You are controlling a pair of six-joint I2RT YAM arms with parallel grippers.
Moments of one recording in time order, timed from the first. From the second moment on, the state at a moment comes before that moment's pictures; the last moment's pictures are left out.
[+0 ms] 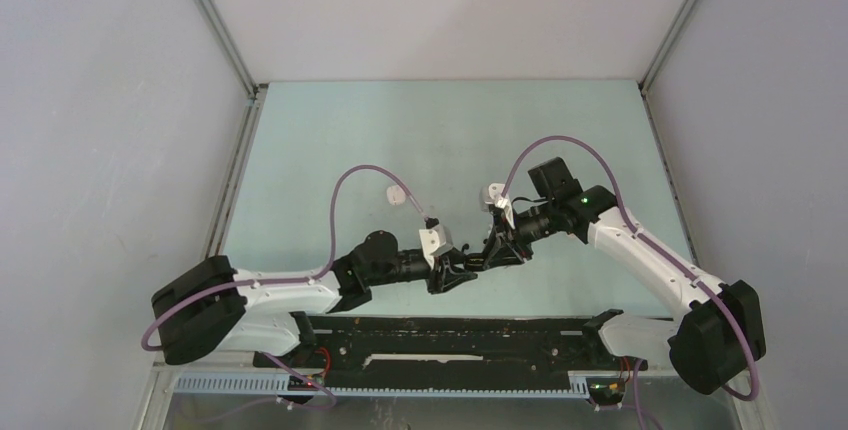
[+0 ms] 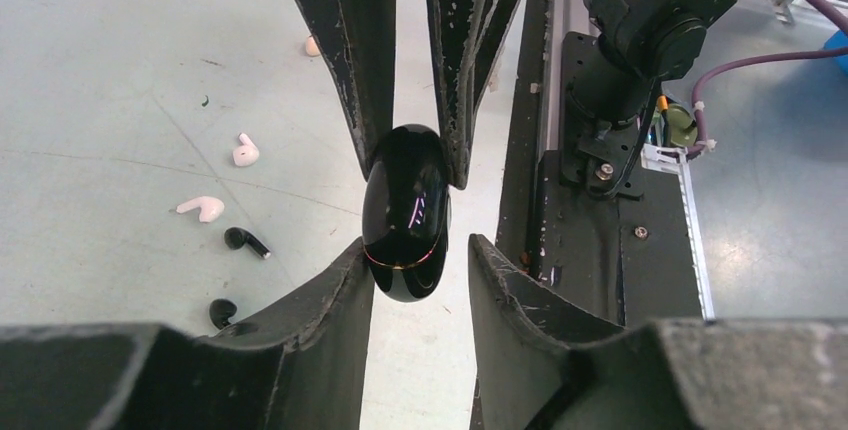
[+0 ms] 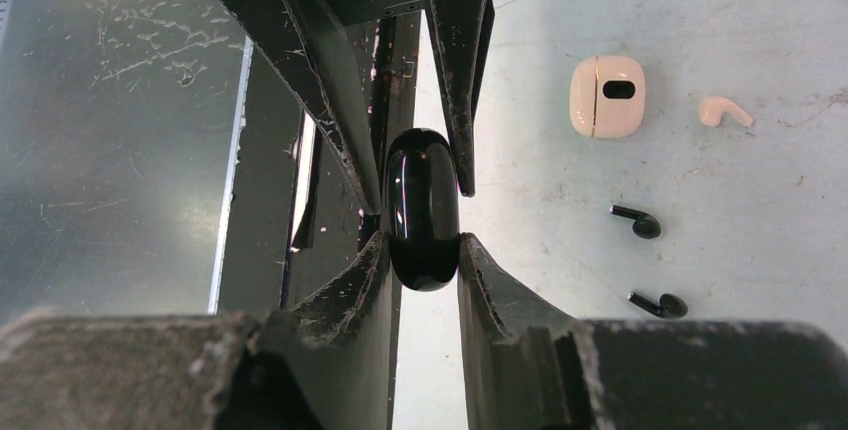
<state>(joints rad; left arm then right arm) -1.05 1.23 0.39 0.74 0.33 -0.10 0.50 1.20 0.89 -0.74 -1.02 -0.68</state>
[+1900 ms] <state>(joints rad) -1.07 1.08 0.10 0.98 0.19 -0.18 0.30 1.43 0.96 -0.57 -0.86 -0.29</state>
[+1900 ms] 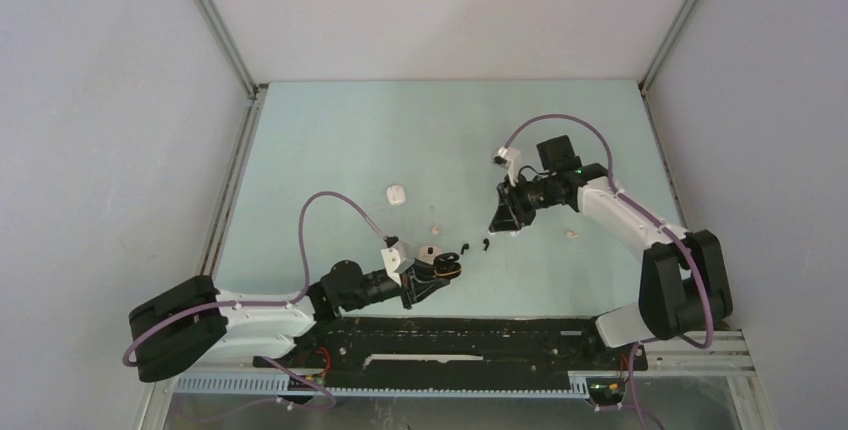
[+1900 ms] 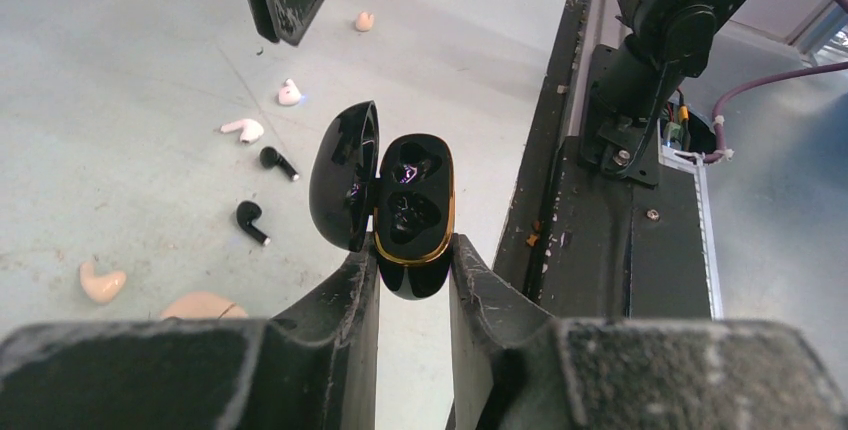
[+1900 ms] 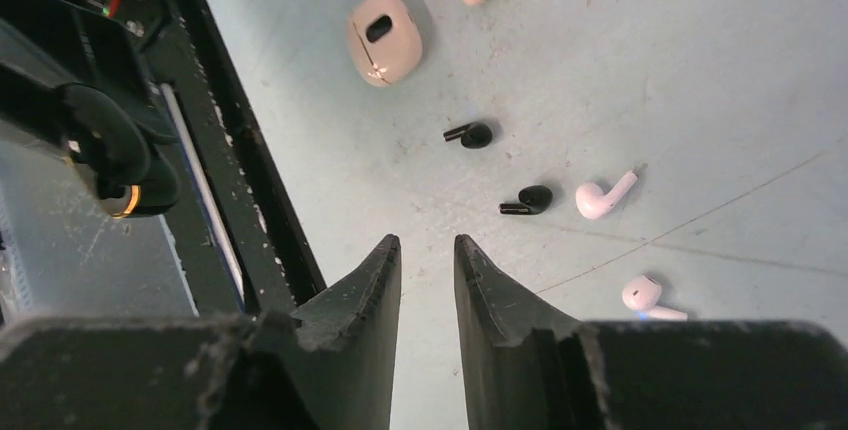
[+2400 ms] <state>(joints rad) -1.07 0.87 0.01 0.94 0.08 -0.21 0.42 1.52 0.93 -0.50 -0.80 -0.48</state>
